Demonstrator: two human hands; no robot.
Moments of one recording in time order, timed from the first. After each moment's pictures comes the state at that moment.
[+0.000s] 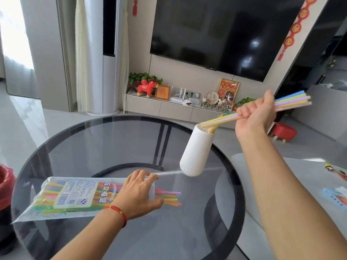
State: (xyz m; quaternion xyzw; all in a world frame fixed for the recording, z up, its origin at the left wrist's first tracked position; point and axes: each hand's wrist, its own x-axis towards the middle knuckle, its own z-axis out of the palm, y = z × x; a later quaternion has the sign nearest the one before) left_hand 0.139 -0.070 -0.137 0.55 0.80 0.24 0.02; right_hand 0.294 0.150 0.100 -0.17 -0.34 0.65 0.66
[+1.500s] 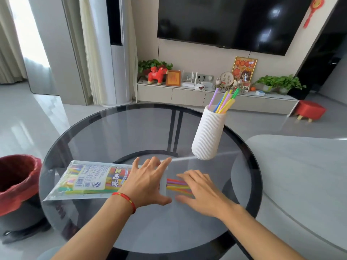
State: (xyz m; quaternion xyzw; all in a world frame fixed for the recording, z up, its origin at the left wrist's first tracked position) left_hand 0.145 -0.083 -0.128 0.59 0.80 0.11 -0.03; right_hand 0.321 0.066 -0.139 -0.16 -0.98 0.09 0.02
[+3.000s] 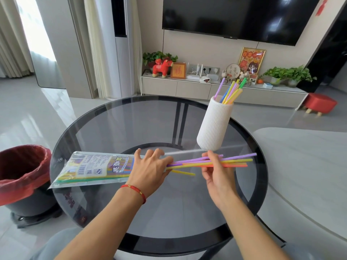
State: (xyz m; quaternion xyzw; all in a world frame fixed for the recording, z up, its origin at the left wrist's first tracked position) left_hand 0.154 -0.089 -0.128 0.53 0.83 0.12 -0.10; right_hand 0.313 0.047 -0.127 -0.31 -0.45 0.73 0.40
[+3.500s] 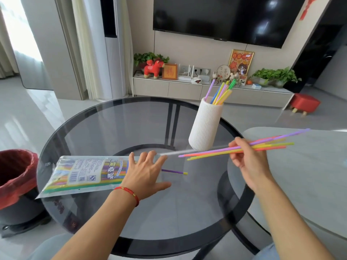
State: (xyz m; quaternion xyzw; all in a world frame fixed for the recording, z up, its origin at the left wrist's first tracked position) left_hand 0.153 -0.084 -0.135 0.56 0.82 0.07 -0.06; right_hand 0.374 0.121 -0.074 -0.33 -0.58 0.60 0.43
